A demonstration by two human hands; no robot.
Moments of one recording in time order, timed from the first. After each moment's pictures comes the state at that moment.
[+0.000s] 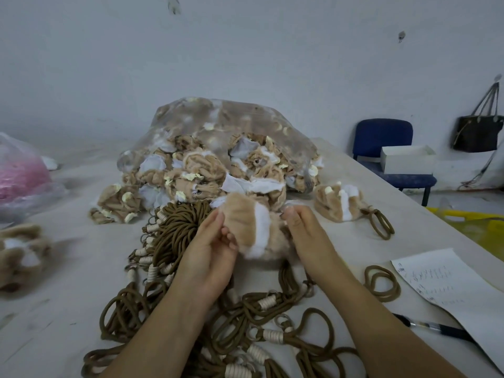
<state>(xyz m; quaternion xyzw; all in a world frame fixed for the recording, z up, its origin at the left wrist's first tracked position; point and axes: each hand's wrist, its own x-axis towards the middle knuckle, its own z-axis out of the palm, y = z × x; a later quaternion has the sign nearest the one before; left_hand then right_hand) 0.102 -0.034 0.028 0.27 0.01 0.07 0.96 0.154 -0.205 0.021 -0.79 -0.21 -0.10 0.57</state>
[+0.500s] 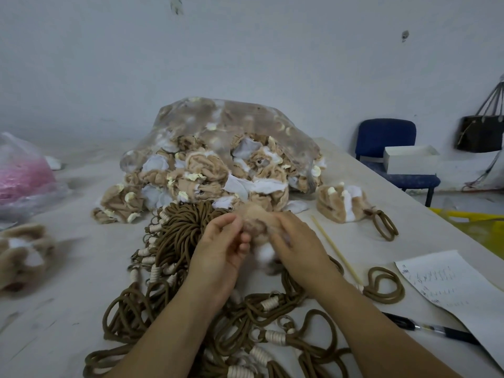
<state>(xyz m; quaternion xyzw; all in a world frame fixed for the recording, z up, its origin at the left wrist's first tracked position) 0.095 -0.047 0.026 0.43 0.04 0.13 0.89 0.147 -0.190 0.019 -0.84 -0.32 -0.18 0.40</state>
